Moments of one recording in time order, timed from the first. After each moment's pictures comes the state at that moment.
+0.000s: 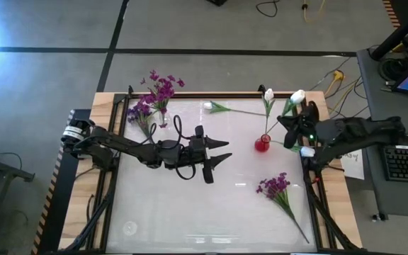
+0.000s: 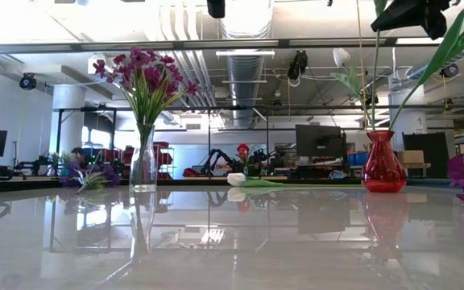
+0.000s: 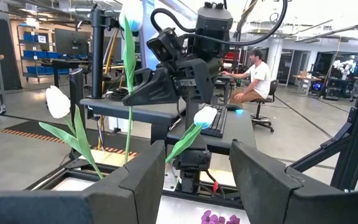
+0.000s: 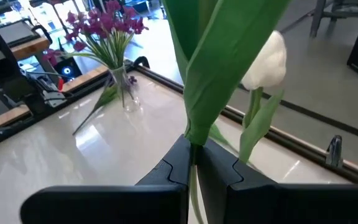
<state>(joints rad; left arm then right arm) -0.20 1.63 1.09 0.68 -0.38 -0.05 0.19 0.66 0.85 -0.73 0.76 0.54</state>
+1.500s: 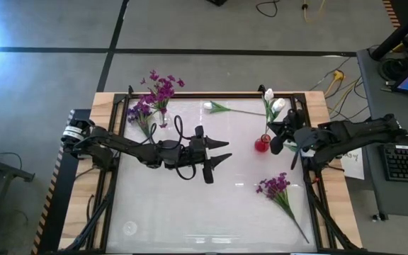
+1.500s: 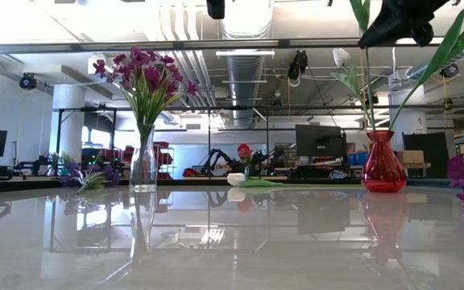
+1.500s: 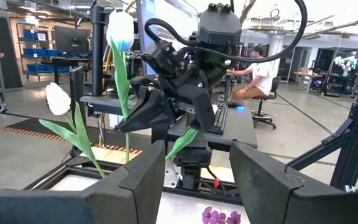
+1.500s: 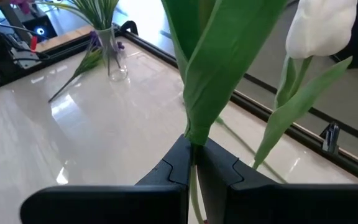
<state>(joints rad) -0.20 1.63 1.09 0.66 -0.38 -0.05 0.19 0.78 0.85 -0.73 0.76 0.57</state>
